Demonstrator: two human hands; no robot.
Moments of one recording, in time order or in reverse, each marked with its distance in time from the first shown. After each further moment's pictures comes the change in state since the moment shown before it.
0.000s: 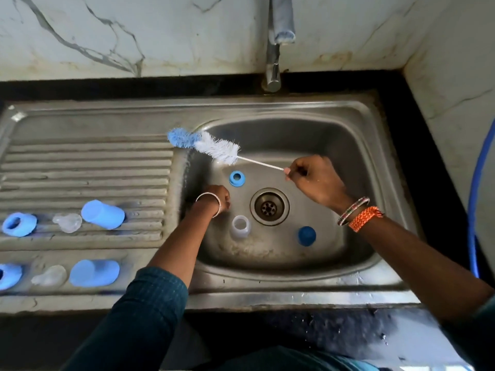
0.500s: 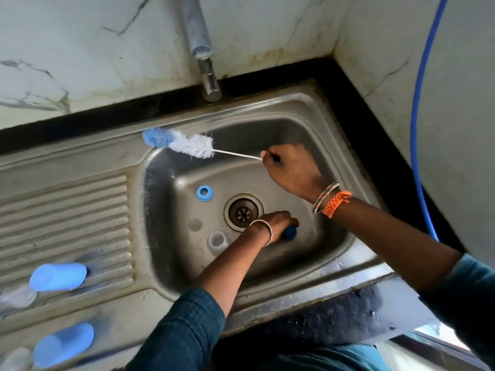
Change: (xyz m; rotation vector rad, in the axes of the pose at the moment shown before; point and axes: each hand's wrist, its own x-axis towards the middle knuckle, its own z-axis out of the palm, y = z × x) left_hand -0.017 0.174 0.061 0.283 -0.272 0.767; right_hand -0.001 0.011 -0.017 -0.131 0.234 0.137
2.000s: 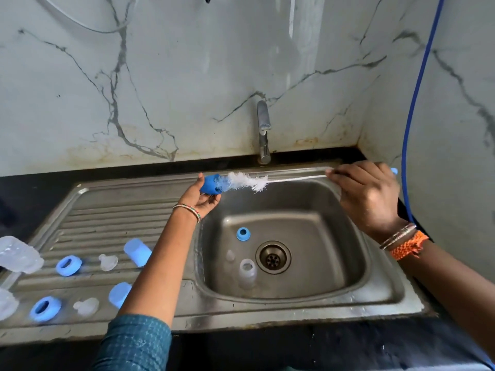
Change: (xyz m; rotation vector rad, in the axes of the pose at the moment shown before) left_hand -0.230 -0.063 -0.129 -2.069 1.277 -0.319; right_hand -0.076 -0.008 -0.111 -0.391 0.756 -0.812
